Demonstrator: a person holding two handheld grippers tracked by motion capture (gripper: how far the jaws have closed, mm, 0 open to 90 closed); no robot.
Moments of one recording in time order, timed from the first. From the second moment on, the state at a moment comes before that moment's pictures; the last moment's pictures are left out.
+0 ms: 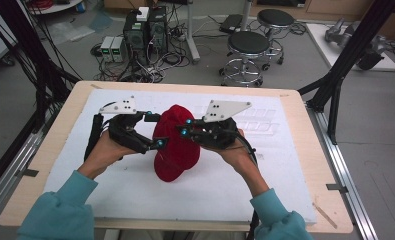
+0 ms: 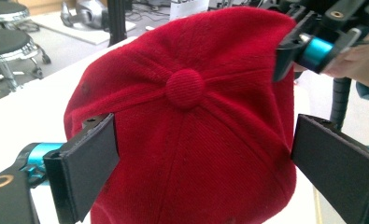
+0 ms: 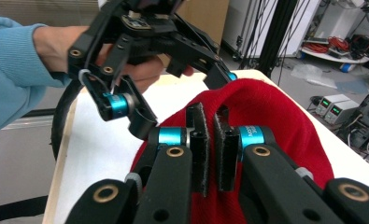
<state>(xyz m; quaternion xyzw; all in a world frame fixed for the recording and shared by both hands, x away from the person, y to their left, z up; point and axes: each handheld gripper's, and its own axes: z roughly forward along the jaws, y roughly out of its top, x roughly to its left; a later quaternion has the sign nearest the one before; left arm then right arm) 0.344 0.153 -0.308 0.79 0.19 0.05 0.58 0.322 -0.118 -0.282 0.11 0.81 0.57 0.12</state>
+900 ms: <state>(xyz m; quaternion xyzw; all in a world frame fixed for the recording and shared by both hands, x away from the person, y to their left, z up) 0.337 0.146 -0.315 0.82 0.17 0.09 0.54 0.325 -0.113 -0.283 0.11 0.81 0.56 0.13</state>
